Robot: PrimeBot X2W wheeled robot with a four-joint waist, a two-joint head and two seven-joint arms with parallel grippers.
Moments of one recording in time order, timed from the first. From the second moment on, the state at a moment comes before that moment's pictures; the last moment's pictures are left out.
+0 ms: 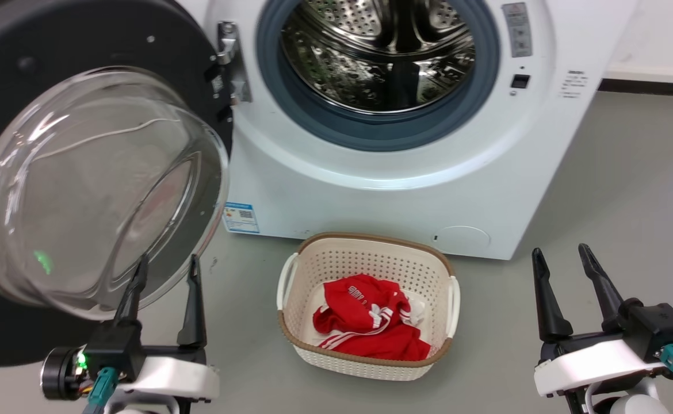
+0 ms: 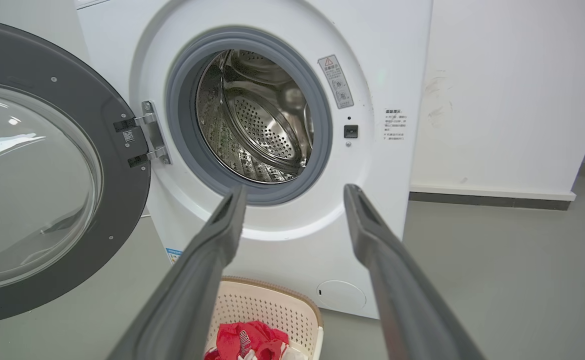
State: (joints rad) left arm -0.01 0.06 0.04 0.03 -0.06 -0.04 -0.26; right arm -0.03 -0.05 0.00 0.09 0.13 0.13 -0.23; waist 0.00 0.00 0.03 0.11
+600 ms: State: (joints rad) left arm -0.07 0.06 0.01 0.10 -0.05 -0.07 -0.26; right arm -0.02 -0.05 0.00 0.08 0.12 0.13 -0.22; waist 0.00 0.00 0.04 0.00
